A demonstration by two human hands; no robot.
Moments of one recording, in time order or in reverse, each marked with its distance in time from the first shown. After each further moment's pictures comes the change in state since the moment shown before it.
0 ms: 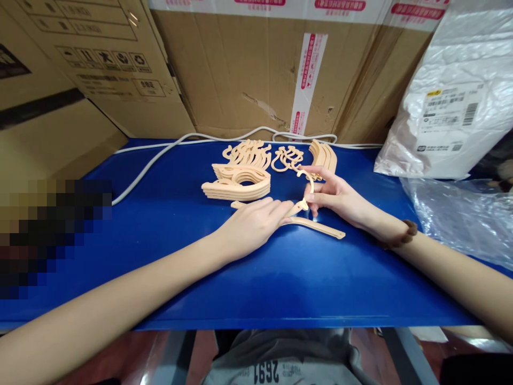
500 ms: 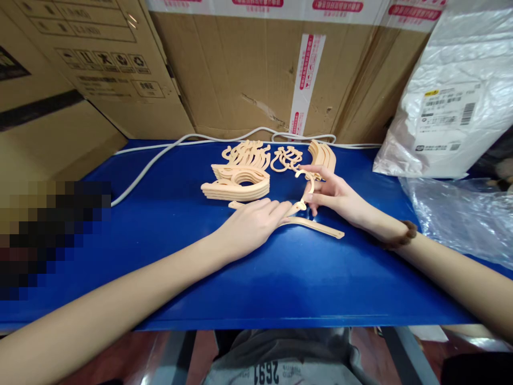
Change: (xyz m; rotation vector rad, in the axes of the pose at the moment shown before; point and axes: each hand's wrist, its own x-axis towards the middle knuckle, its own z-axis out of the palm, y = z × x) left_hand 0.000 0.000 0.002 0.139 -0.038 0.019; right_hand -0.001 -0.001 0.000 -0.148 0.014 -0.064
